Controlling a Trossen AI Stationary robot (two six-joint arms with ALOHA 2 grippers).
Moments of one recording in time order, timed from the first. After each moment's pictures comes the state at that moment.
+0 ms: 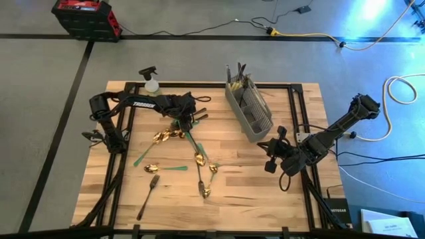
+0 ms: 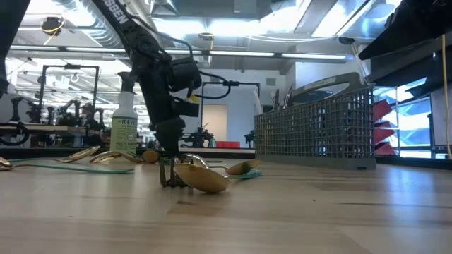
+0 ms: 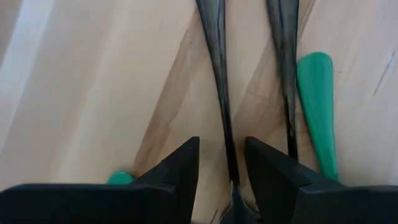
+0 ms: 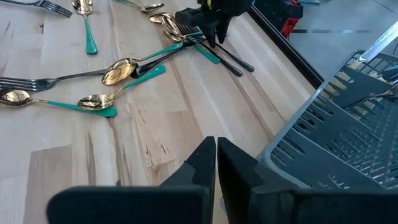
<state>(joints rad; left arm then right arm) 0.47 1.77 0.94 -0.36 -0.13 0.12 0.65 0.99 0.68 -0.63 0.85 0.60</state>
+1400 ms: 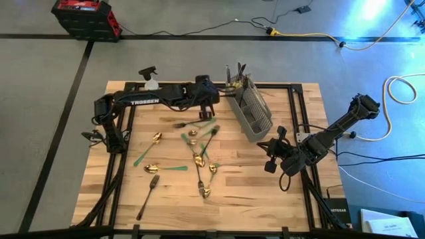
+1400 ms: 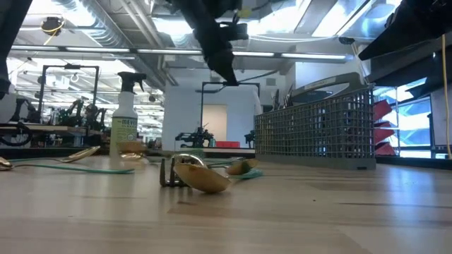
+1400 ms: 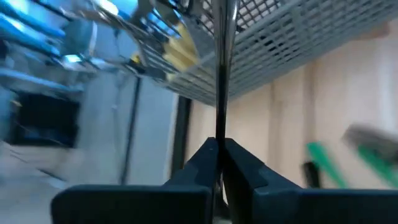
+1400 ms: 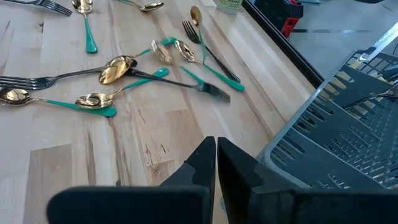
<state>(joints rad) 0.28 1.78 1.57 -0.57 -0.42 0.56 0.65 0.99 0.68 -0.63 0.85 0.60</state>
